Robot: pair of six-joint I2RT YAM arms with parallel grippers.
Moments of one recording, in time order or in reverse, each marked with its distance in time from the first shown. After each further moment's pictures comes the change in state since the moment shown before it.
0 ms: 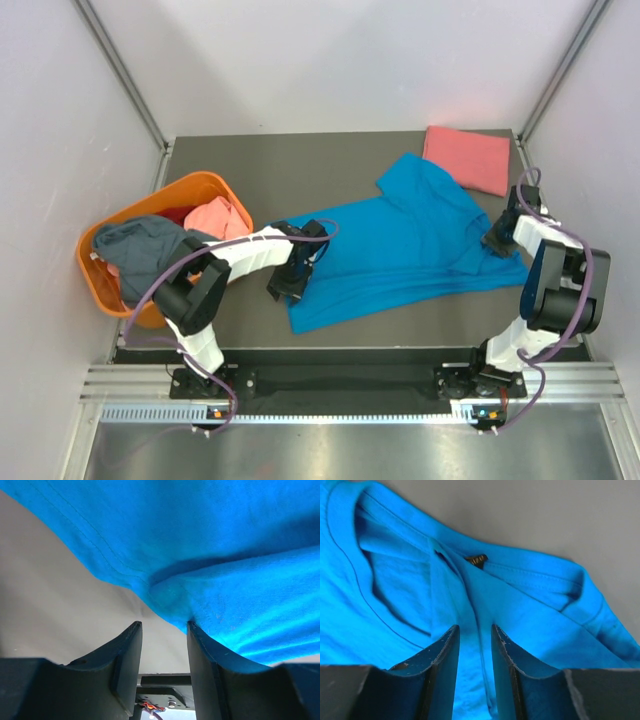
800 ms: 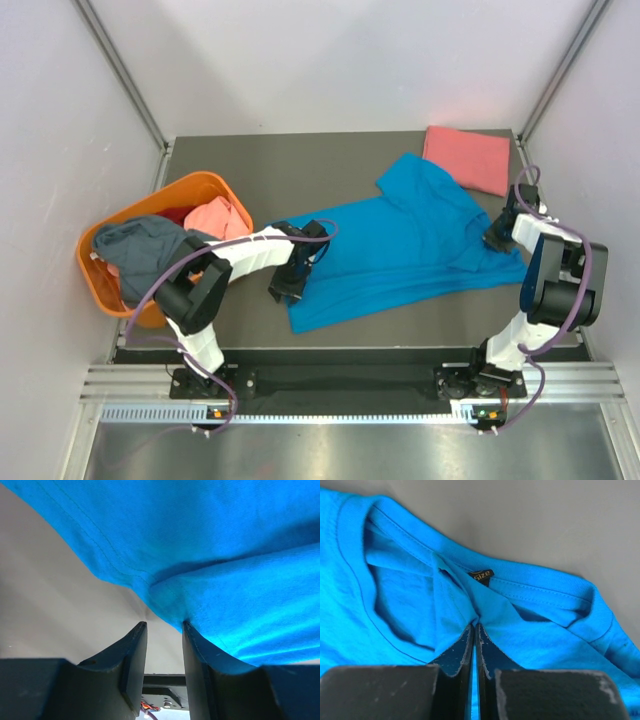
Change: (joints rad) left arm 0.003 0.014 0.000 -0.004 -0.005 -0.033; right arm 0.000 0.050 0.006 0.079 -0.007 0.005
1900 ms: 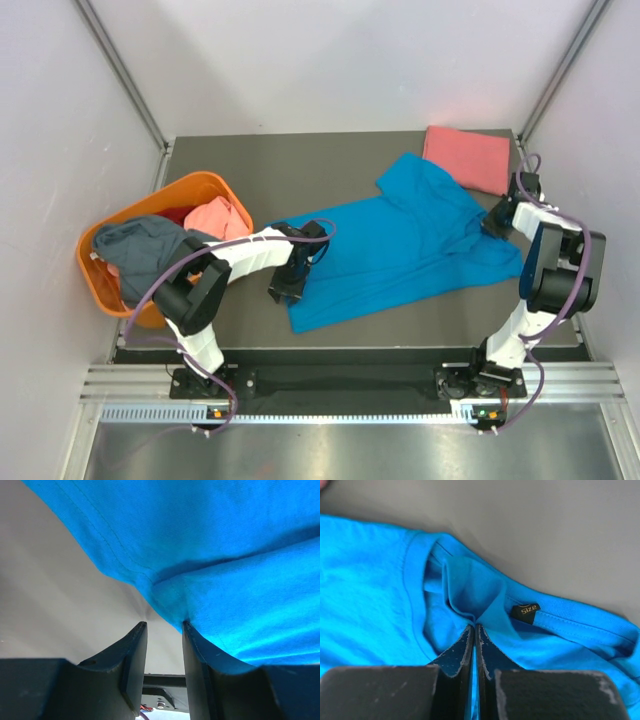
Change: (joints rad) left arm -0.001 -0.010 -0.010 0.003 -0.012 -0.050; right arm 0.002 0.088 0.129 0.010 -0.082 0.021
